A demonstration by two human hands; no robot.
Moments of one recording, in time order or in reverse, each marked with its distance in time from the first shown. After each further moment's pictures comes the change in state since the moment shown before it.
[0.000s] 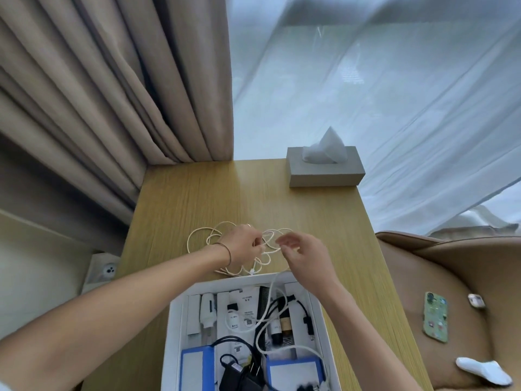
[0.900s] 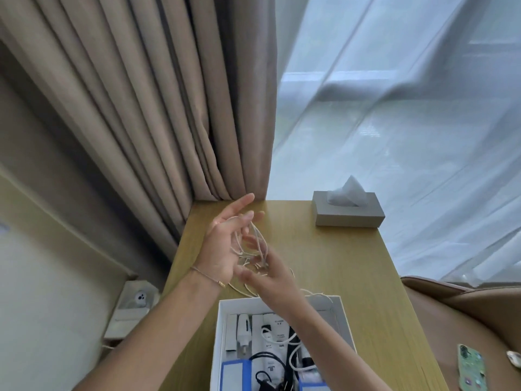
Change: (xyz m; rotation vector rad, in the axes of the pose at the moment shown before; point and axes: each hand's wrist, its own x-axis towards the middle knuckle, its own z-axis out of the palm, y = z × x) left_hand -0.166 0.039 -0.151 -1.789 0.535 0.068; right_hand -0.056 -0.142 0.046 0.540 -0.207 -0.345
